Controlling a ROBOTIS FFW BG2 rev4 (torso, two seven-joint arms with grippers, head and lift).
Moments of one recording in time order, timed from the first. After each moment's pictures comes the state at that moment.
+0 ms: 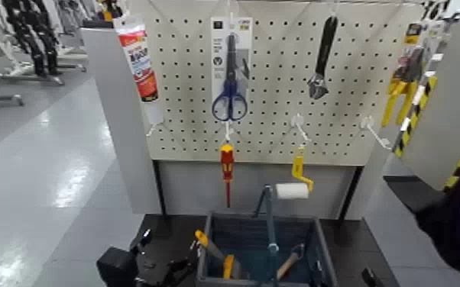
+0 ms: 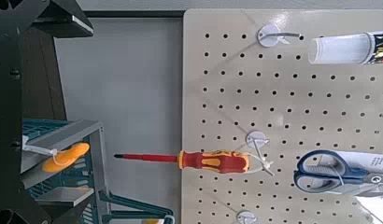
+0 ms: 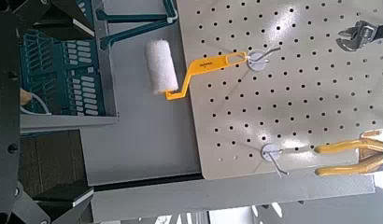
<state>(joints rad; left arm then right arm) 0.19 0.16 -0.21 -1.63 0.18 -0.16 -0.12 0.36 -0.04 0.10 -1.61 -0.15 -0.37 -0.10</state>
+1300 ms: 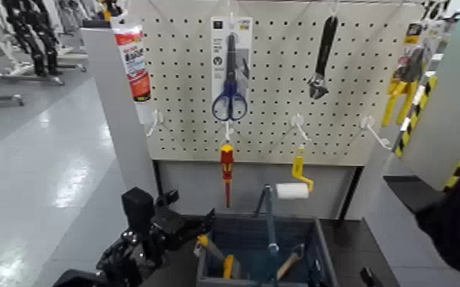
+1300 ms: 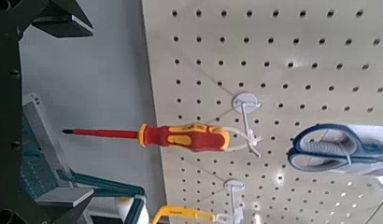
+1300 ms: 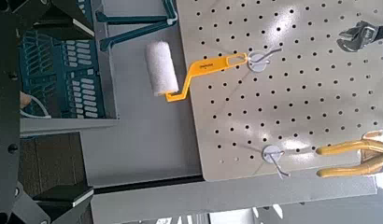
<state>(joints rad) -0.10 0.18 -0.24 -1.49 0.25 -0.01 -0.39 0.35 -0.04 0.11 -1.60 -0.16 -0.38 -0.10</state>
